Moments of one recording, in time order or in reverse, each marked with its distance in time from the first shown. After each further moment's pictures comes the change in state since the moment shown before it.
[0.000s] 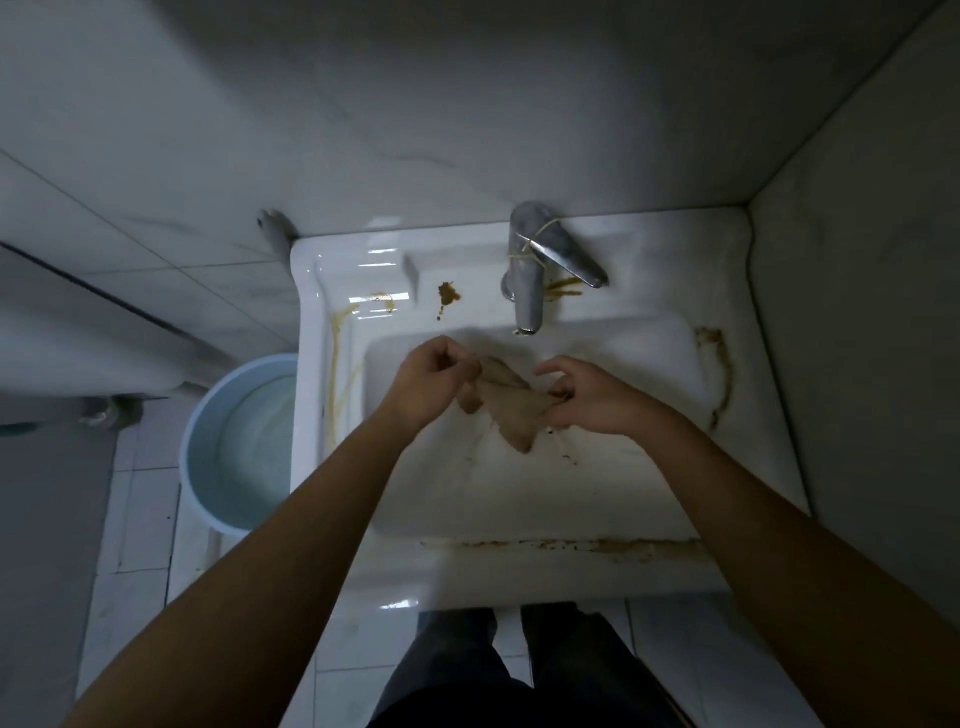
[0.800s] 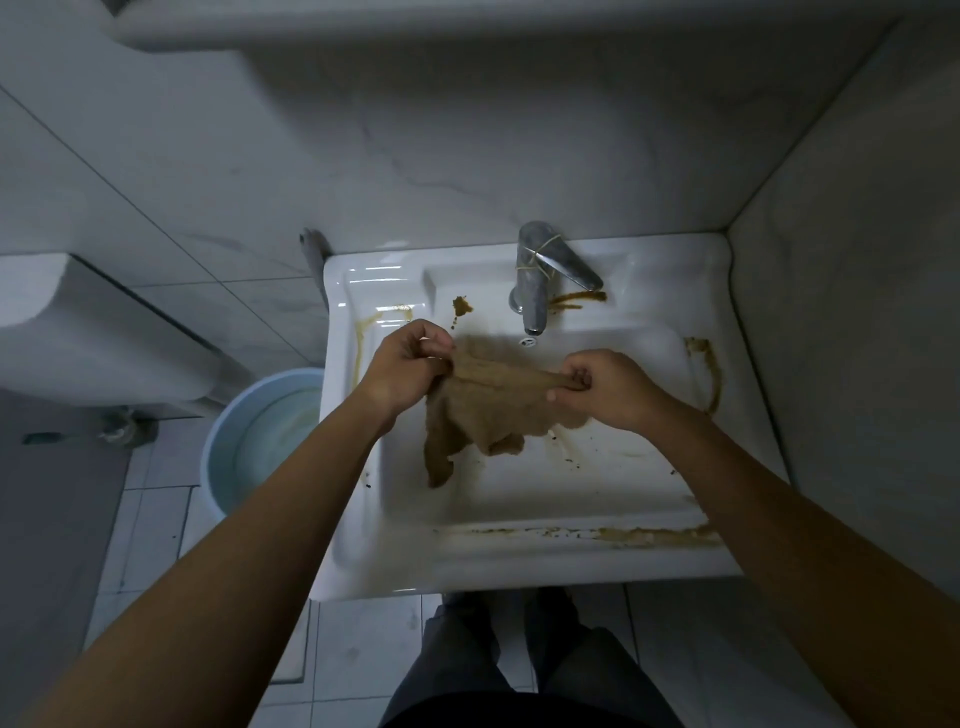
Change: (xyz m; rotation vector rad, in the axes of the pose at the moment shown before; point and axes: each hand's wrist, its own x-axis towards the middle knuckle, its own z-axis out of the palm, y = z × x) left_hand -0.042 0.023 -0.049 -0.095 0.003 0.074; right_hand -0.038 -0.011 -0.005 -0.318 0.307 -0.304
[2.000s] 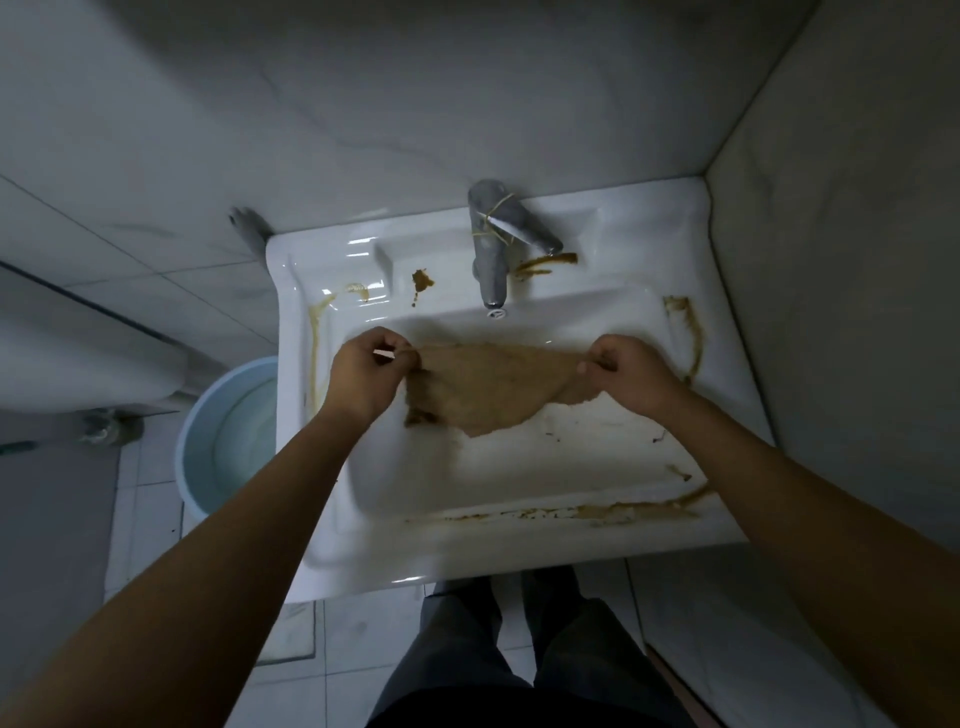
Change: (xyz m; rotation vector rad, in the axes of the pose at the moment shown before) left_hand 0.022 -0.046 0.021 0.280 0.166 0.046; right_hand -0.011 0.082 -0.002 0.097 0.101 0.197
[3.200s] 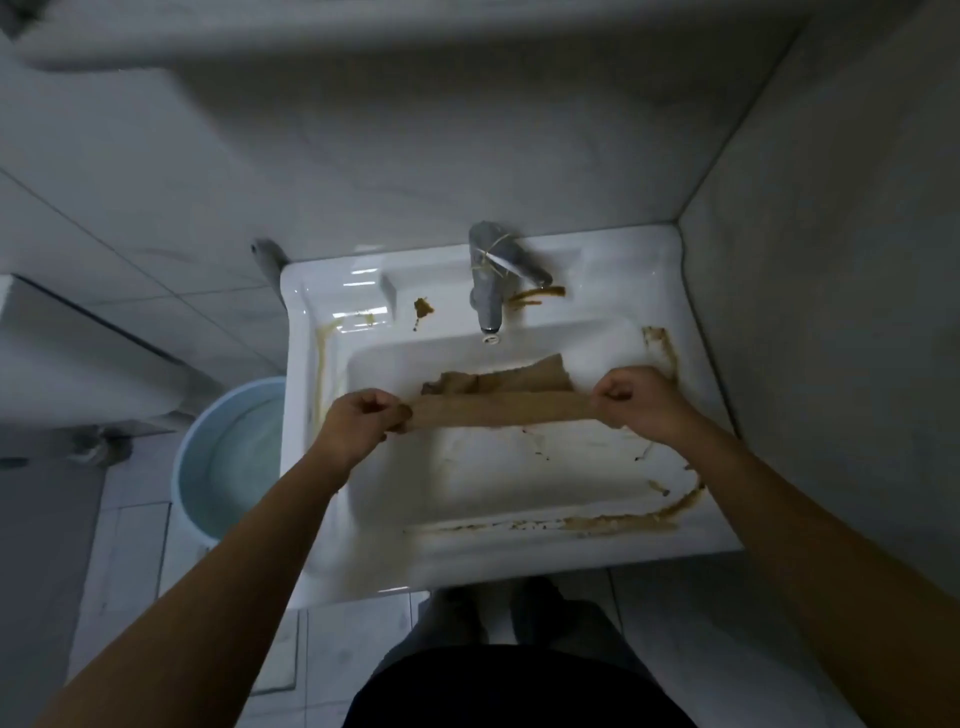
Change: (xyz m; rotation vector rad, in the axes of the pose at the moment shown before) left_hand -0.038 -0.010 -0.019 -0.199 -0.136 -0.227; right_hand -0.040 -0.014 -0.036 0.070 -0.020 0.046
